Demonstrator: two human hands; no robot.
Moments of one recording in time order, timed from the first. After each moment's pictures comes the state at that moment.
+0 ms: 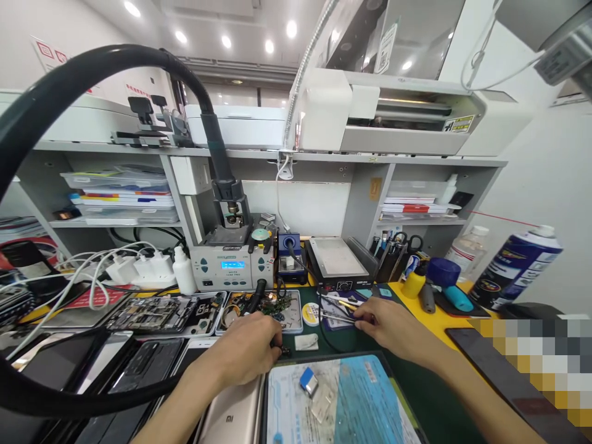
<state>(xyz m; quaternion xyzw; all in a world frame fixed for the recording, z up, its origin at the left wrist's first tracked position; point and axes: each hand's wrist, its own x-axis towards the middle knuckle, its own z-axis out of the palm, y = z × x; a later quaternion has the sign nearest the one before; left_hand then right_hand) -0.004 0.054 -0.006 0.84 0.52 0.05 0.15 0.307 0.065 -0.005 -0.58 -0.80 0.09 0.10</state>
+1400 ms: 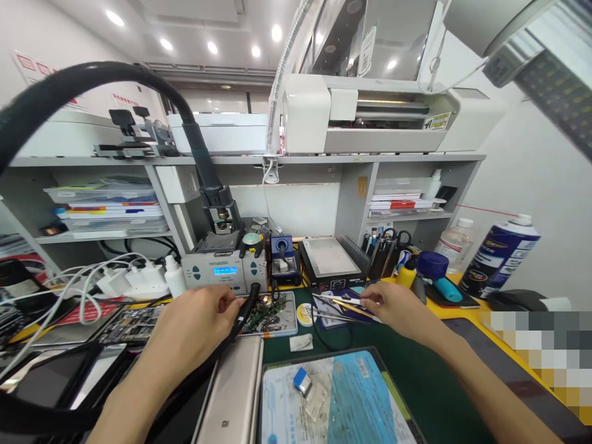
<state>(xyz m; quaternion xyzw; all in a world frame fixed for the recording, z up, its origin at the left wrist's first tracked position) -0.035 0.047 0.042 0.71 0.69 0.13 0.00 0.327 0.071 0.013 -0.64 -0.75 0.08 0.15</state>
